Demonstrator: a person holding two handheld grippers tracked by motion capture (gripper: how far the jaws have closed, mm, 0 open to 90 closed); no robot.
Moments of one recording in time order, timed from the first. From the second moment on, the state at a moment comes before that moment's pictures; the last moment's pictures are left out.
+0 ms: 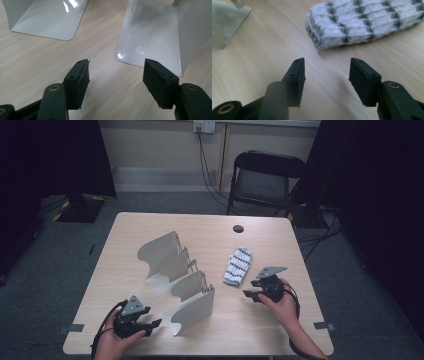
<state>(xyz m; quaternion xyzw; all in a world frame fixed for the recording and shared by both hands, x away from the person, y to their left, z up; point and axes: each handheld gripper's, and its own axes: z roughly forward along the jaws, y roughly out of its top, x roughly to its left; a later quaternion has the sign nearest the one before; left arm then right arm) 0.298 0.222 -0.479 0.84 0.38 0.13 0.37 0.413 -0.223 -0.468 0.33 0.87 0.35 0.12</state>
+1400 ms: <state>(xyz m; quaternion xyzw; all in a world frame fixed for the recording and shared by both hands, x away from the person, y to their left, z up) 0.295 0.224 -0.476 0.84 0.37 0.13 0.37 0.444 -0.170 -0.470 0.32 0.88 0.33 0.10</state>
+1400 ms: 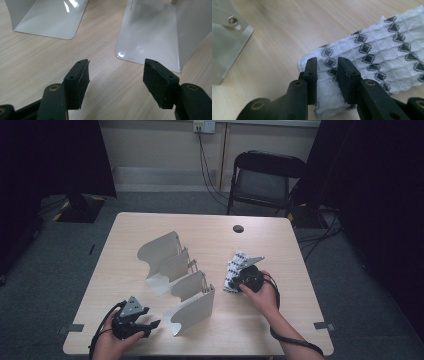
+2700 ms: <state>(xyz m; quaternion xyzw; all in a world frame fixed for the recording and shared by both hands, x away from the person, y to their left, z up) 0.294 0.219 -0.474 0.84 0.37 0.13 0.38 0.413 -0.191 -0.468 0.34 0.87 0.33 0.09</state>
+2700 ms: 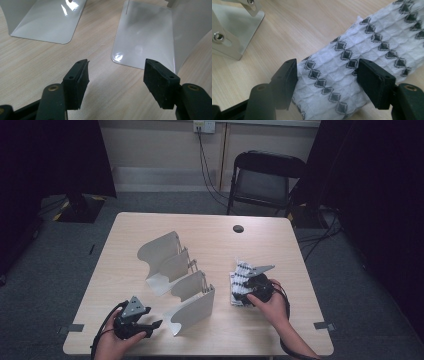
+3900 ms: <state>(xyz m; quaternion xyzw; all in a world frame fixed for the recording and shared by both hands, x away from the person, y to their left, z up) 0.324 0.195 -0.426 0.85 0.35 0.12 0.38 0.381 -0.218 -0.461 0.32 0.87 0.35 0.10</state>
